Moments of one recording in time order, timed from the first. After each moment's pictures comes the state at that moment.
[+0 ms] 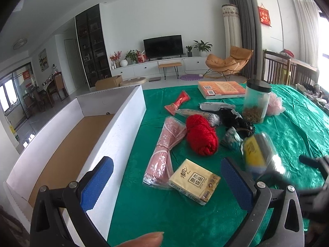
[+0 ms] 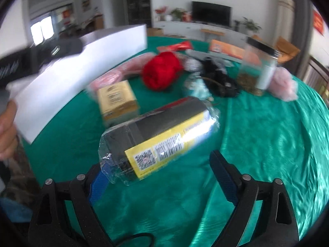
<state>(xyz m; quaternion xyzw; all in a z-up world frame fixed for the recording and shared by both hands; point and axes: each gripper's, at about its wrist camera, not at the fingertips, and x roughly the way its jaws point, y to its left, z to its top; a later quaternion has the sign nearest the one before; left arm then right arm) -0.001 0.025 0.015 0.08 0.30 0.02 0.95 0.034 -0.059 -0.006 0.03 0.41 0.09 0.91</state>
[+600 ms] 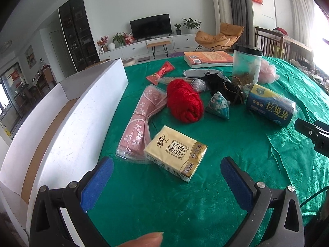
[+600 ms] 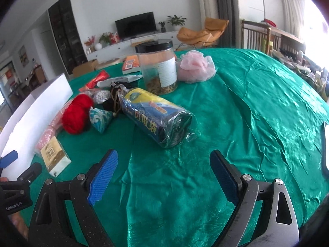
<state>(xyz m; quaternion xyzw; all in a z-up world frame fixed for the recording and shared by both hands) 0.006 0.000 -0.026 0.09 0.37 -0.01 0.92 0.053 -0.169 -0.031 0.12 0.39 -0.02 0.91</state>
